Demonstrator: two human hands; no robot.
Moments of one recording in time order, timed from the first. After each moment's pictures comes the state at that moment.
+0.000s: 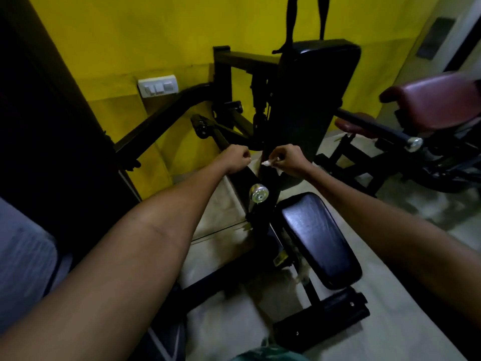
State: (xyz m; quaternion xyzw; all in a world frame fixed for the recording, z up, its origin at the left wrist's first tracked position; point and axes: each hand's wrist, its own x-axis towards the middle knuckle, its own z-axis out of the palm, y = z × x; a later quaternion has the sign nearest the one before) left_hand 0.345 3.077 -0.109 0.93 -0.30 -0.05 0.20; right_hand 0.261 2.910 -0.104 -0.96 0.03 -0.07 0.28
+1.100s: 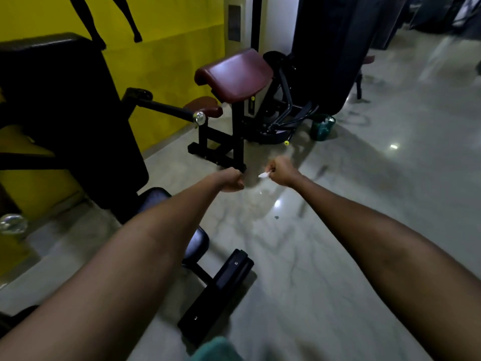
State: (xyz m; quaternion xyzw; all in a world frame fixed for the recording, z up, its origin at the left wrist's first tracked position) left_hand 0.032 2.664 -0.154 0.78 -0.60 -0.17 0.00; right_hand -0.106 2.541 -0.153 -0.90 0.35 -0.08 0.25
